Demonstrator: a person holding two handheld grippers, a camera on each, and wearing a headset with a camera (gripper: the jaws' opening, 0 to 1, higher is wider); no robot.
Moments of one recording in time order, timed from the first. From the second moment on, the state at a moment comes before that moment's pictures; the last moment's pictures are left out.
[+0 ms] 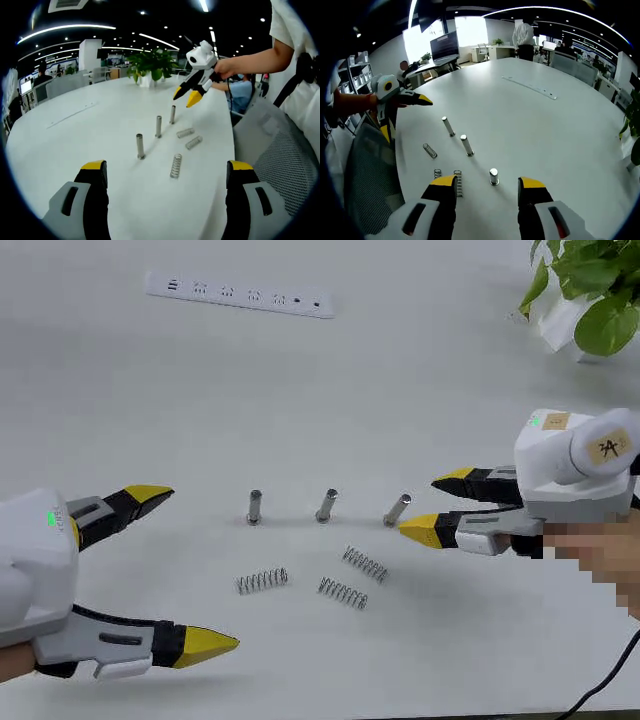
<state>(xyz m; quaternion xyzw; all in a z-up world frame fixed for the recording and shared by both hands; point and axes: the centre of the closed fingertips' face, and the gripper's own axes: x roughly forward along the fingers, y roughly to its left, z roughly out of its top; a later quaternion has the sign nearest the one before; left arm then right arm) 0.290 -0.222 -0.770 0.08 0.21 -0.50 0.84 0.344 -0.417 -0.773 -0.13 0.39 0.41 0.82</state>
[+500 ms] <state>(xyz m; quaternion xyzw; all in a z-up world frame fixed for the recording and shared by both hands) 0.289 -0.221 -0.764 0.09 0.21 -0.50 0.84 0.322 -0.427 -0.763 -0.12 0.36 0.44 0.81</state>
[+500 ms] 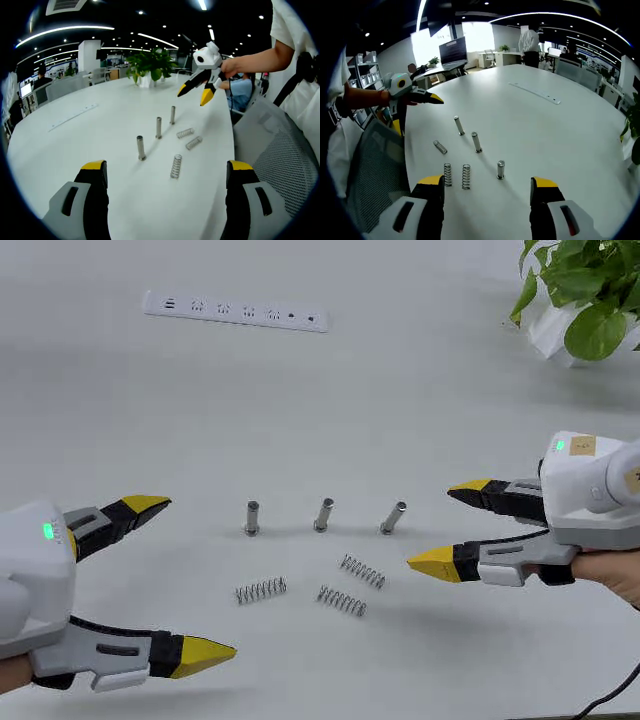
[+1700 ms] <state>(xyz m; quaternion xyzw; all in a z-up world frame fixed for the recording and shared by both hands) 0.283 -0.226 -0.796 0.17 0.31 -0.49 0.80 0.282 -0.449 -0.779 -0.10 0.32 0.48 0.81</state>
